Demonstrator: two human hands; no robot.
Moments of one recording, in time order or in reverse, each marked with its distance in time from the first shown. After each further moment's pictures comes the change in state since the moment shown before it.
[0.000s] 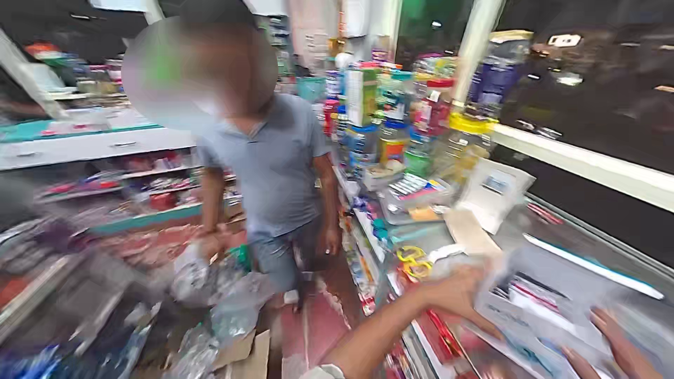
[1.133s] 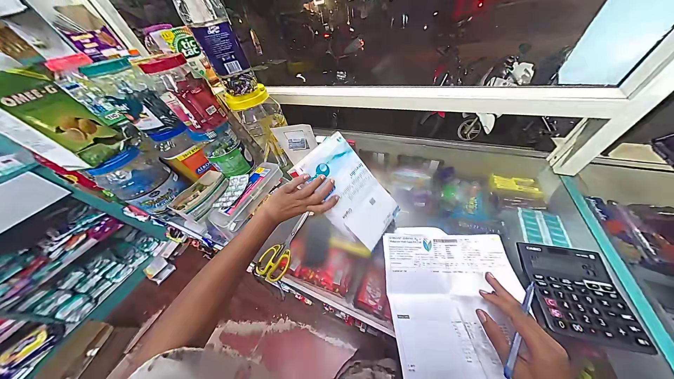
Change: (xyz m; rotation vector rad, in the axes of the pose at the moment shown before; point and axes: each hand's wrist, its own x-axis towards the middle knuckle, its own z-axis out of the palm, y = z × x) left_hand 0.141 -0.030 -0.080 1.520 0.093 1.345; right_hand -0.177 -0.079 -0.033 -0.375 0.429 0.589
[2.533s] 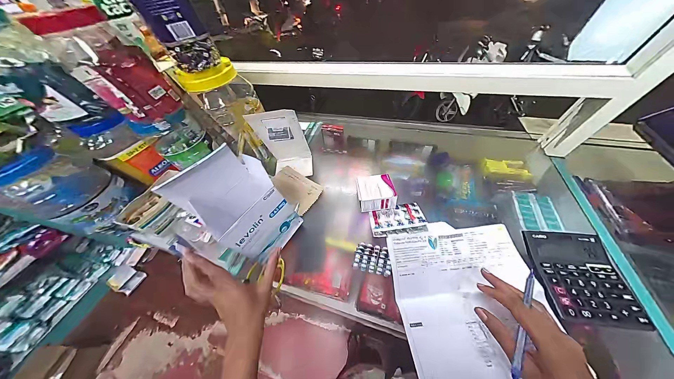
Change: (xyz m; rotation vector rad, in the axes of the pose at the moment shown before) left_hand -0.043 0.114 -0.107 -0.322 -0.088 -1.470; right_hand 0.025 -0.049 0.000 -0.158 -0.182 0.086
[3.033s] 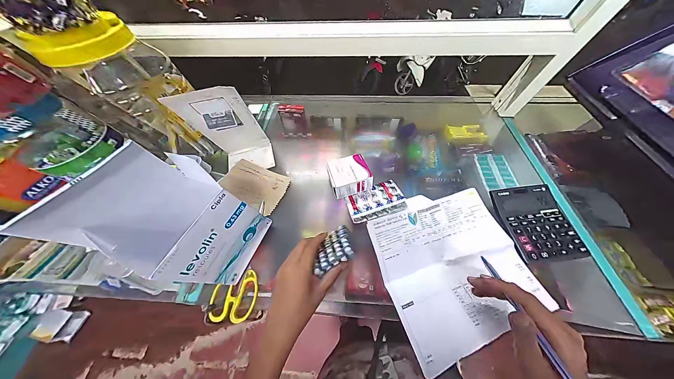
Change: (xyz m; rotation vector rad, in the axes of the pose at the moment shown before) left_hand -0.019 0.066 0.049 -0.532 -0.744 0.197; right_hand -0.034 -0.017 0.021 0.248 0.292 0.035
